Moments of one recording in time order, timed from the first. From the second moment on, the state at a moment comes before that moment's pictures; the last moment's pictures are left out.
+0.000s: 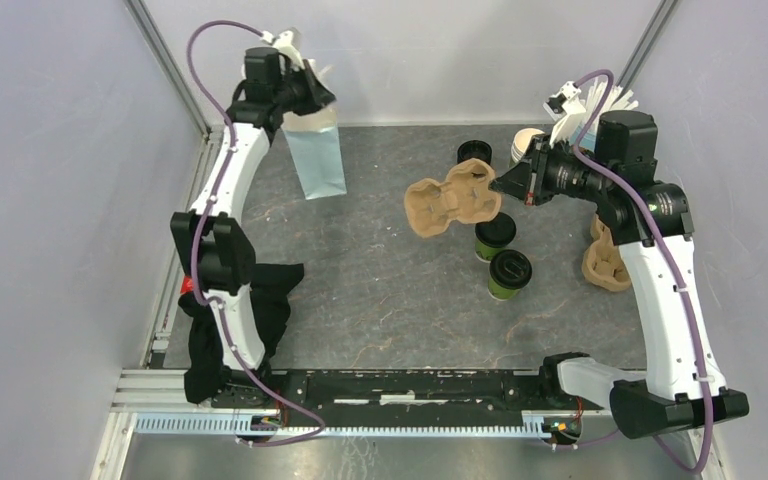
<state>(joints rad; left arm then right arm) -0.10 2.03 2.06 -0.37 0.35 -0.36 0.14 1.17 1.57 -0.87 -0.68 0.23</state>
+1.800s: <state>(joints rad) -0.46 1.26 1.53 -0.81 0.43 -0.62 0.17 1.19 1.79 -0.99 -0.31 0.18</state>
